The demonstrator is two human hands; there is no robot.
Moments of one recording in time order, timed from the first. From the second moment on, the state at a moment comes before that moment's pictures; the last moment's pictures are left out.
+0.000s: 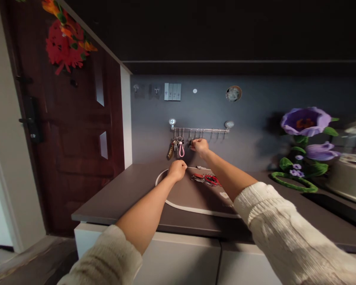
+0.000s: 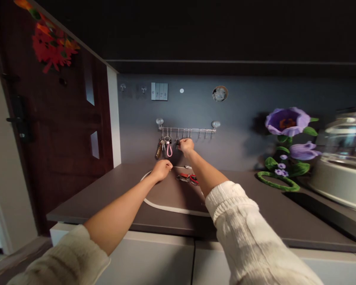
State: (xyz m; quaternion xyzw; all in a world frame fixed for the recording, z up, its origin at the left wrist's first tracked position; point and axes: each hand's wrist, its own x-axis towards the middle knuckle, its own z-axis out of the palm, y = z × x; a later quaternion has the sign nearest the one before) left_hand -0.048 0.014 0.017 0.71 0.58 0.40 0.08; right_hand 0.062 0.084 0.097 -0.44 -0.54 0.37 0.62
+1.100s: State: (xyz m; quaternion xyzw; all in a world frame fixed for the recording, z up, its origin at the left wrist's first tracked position) left_hand -0.047 0.002 0.012 0.79 0.49 0.34 0.07; right_hand 0.119 -0.018 0.014 -0.48 -0.69 0.26 0.48
